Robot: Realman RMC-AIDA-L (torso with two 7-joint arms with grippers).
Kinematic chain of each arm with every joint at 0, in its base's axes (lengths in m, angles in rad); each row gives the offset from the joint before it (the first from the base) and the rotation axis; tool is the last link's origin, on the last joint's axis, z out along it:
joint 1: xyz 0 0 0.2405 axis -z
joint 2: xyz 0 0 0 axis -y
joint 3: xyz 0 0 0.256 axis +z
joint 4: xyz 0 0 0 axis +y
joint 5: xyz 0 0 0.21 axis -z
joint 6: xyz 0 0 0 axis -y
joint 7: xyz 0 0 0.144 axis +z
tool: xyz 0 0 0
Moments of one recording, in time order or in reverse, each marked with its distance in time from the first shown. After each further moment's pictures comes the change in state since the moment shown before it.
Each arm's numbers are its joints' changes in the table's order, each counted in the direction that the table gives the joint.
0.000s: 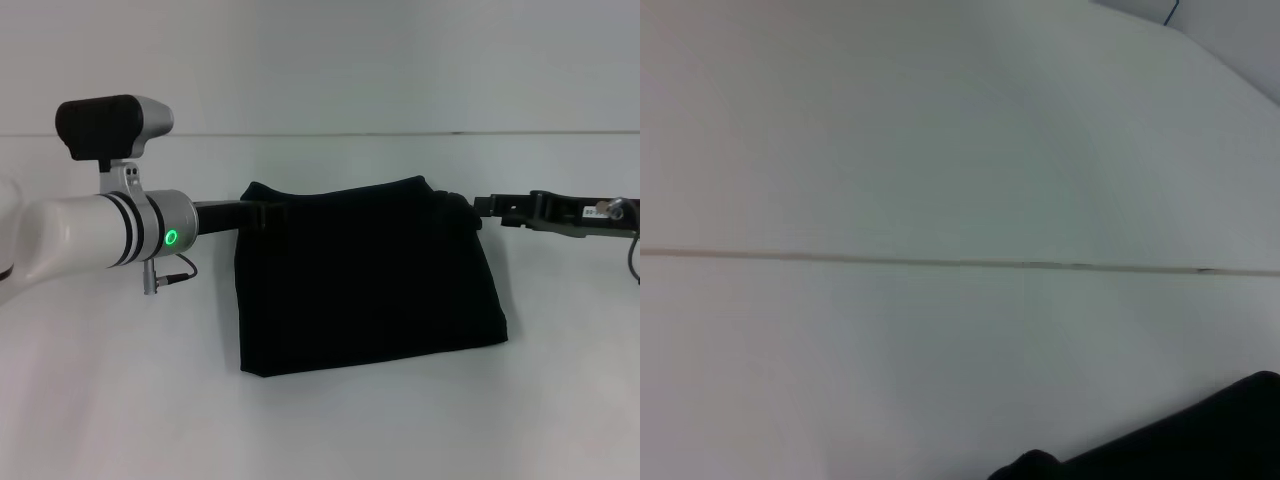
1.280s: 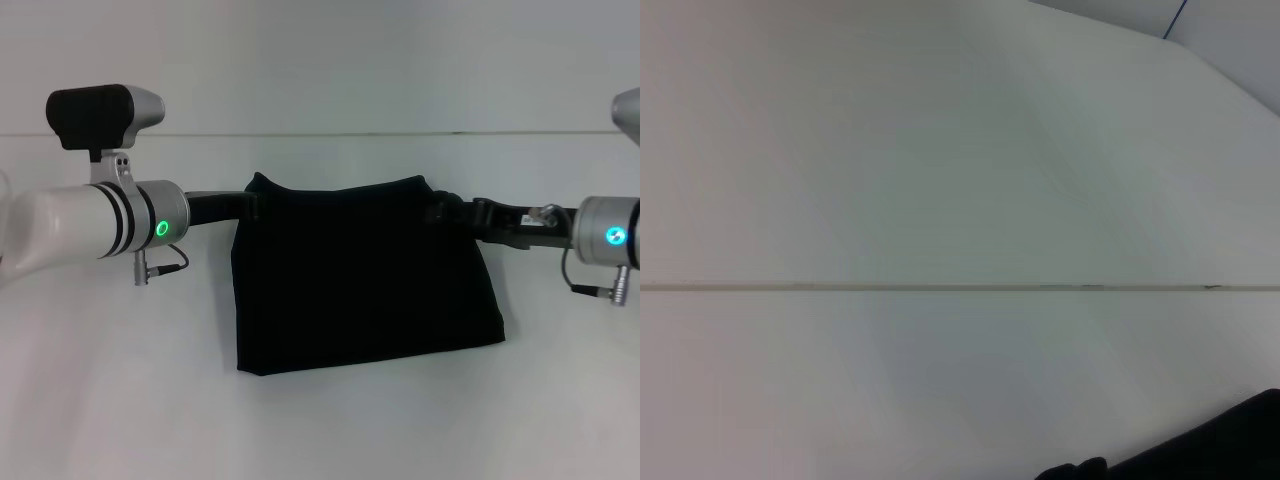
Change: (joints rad) left arm -0.002 -0.015 0.006 0.015 0.001 -0.011 0.002; right arm -0.069 -0.072 0.001 0.085 -0.003 -0.144 0.043
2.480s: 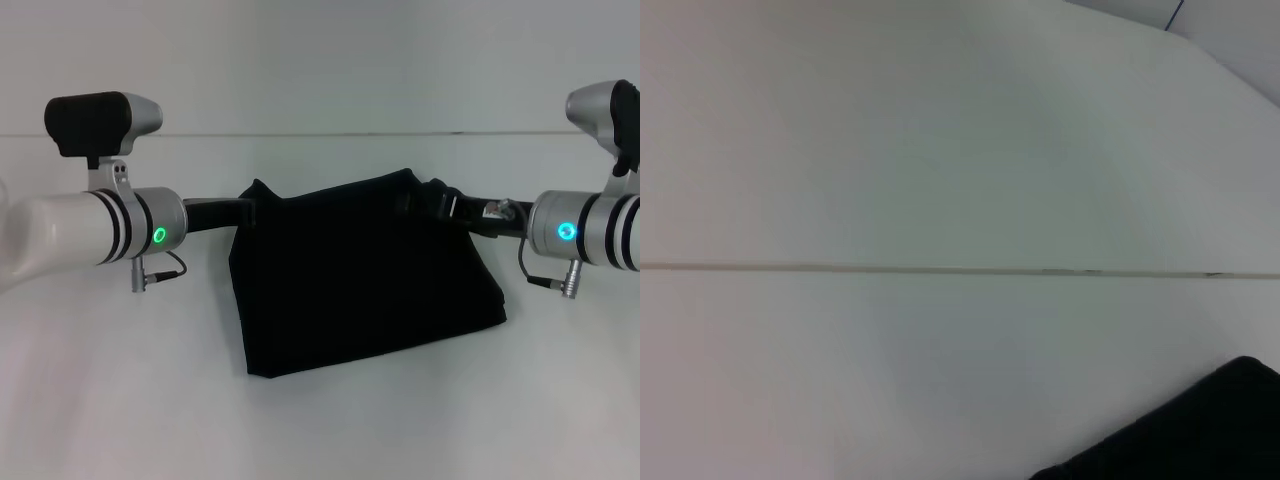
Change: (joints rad) left arm -0.011 0.001 -0.001 -0.001 -0.002 -0.009 0.003; right arm -0.041 -0.070 -0.006 0.005 -0.033 -0.138 -0.062
